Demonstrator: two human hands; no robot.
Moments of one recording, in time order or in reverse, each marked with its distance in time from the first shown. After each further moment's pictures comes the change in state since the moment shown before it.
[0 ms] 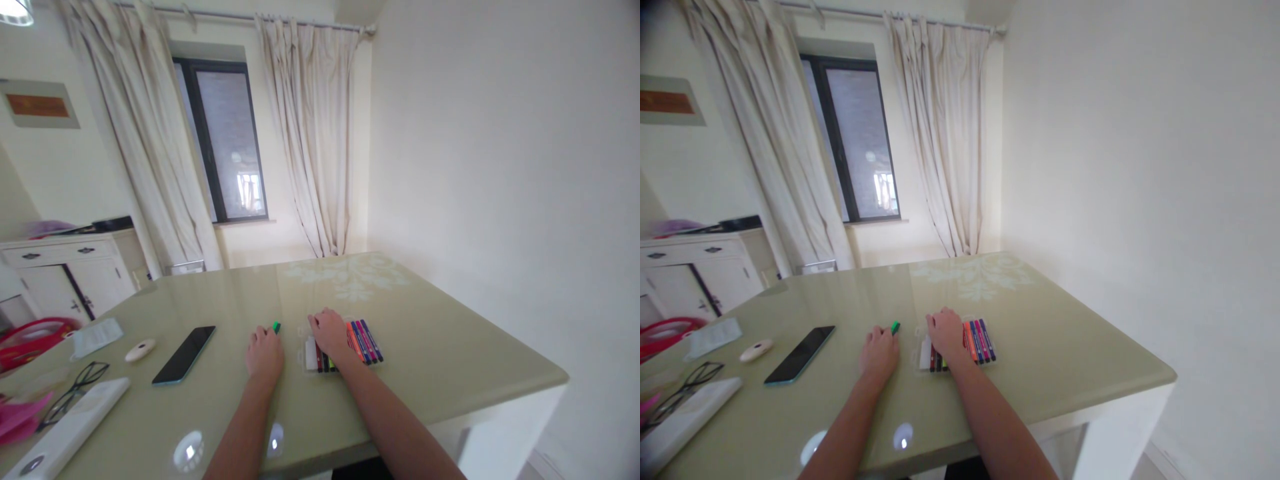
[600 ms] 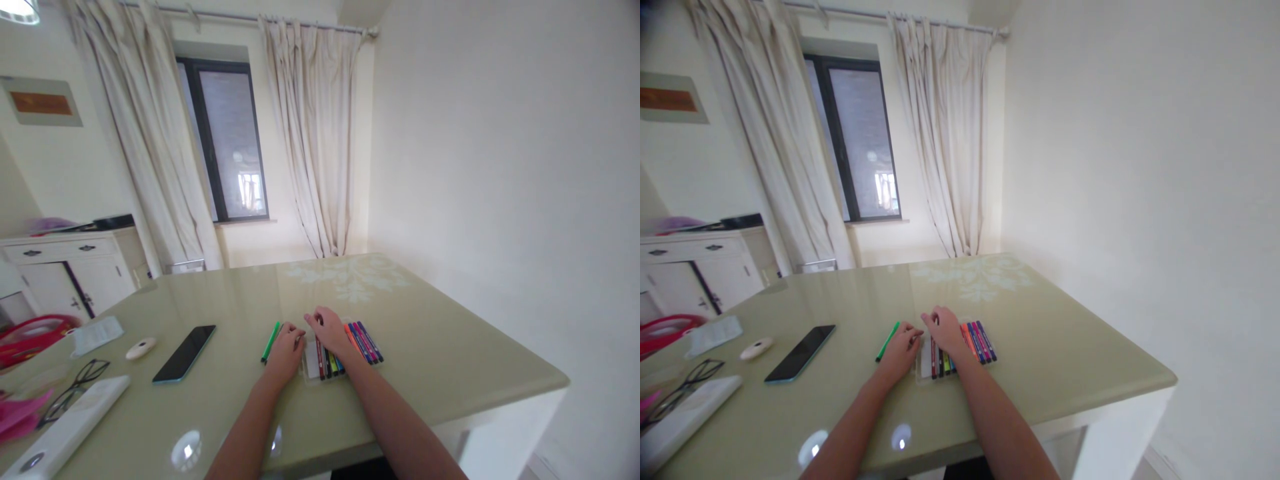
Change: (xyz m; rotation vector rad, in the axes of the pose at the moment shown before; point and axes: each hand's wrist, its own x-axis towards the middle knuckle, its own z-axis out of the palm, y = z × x) left_hand 0.001 0.020 0.018 -0.622 -0.070 0.419; right_hand 0.007 0.010 0.001 0.506 0.055 -0.046
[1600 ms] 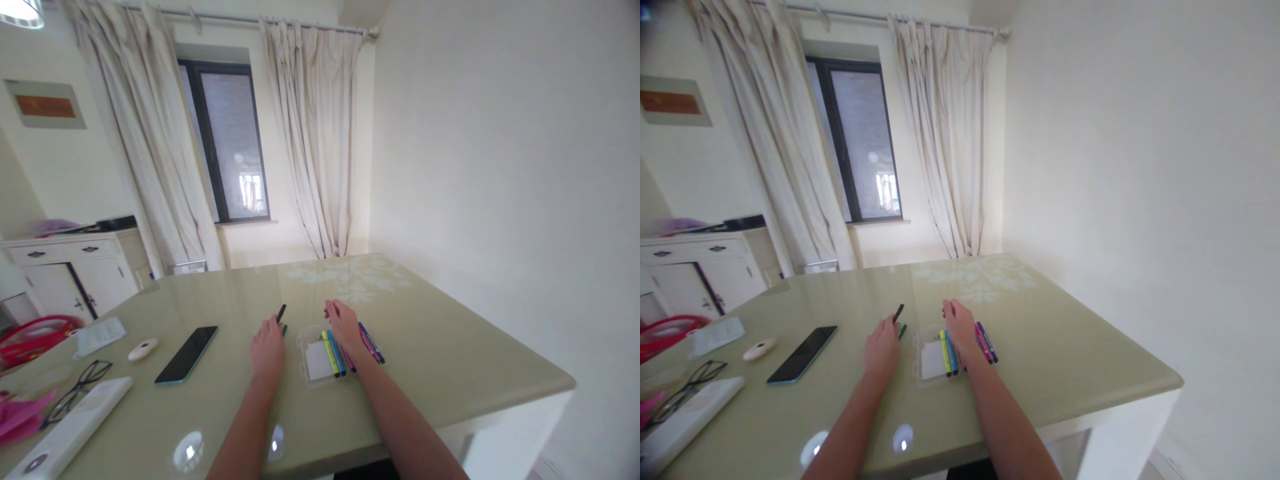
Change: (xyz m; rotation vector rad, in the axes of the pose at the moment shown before) left_hand -0.002 0.006 -0.030 0.543 0.130 -0.346; right_hand 0.002 0.004 -0.022 0.203 0.146 0.144
